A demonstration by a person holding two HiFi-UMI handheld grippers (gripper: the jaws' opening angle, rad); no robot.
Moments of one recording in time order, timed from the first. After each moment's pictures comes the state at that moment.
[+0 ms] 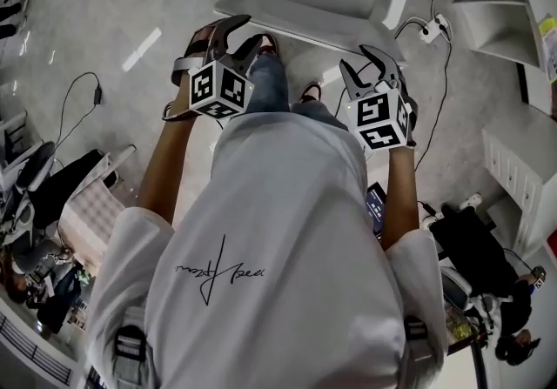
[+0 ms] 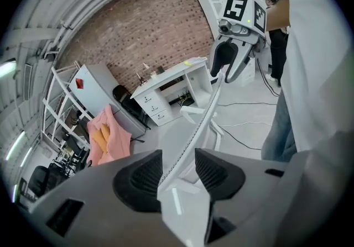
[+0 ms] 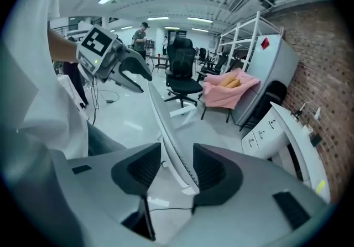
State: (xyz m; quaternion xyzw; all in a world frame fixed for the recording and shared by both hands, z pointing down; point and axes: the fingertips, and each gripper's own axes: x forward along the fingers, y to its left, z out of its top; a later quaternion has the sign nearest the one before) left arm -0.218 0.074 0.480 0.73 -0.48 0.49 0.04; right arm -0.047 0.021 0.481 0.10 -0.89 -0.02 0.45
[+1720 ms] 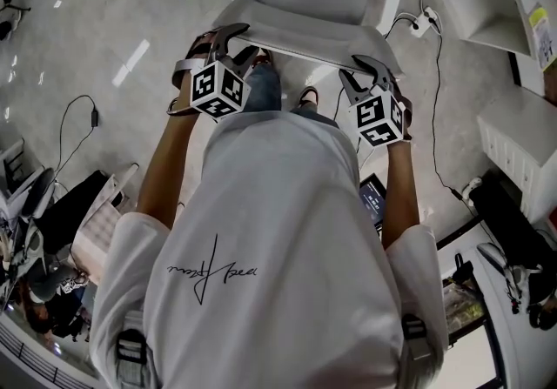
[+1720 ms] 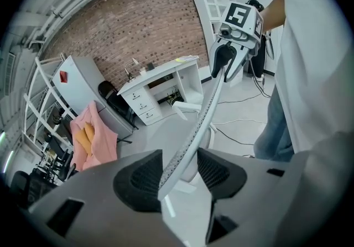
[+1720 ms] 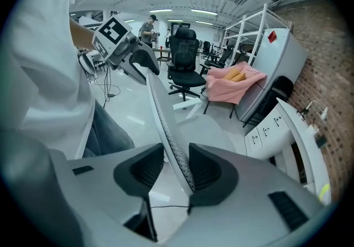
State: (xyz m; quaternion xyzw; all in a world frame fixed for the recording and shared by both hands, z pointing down) left arm -0.252 0.050 0.522 0.77 -0.41 0.49 0.06; right arm -0.062 0.010 0.526 0.08 -0.87 -0.02 0.48
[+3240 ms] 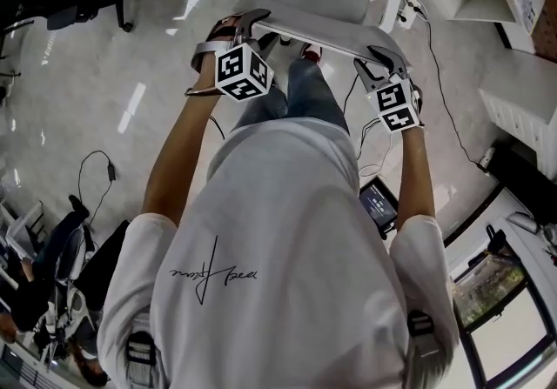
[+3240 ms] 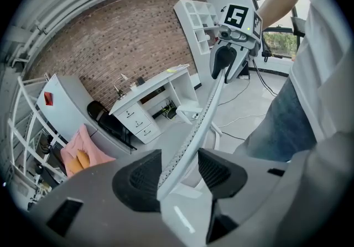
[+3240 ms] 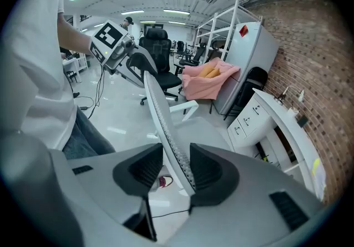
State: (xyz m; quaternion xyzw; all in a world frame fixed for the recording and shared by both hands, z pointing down) left arm -0.284 -0.064 0.524 0.81 -0.34 0.47 -0.03; right arm -0.091 -0.059 0.528 0.21 -0.86 0.02 0.46
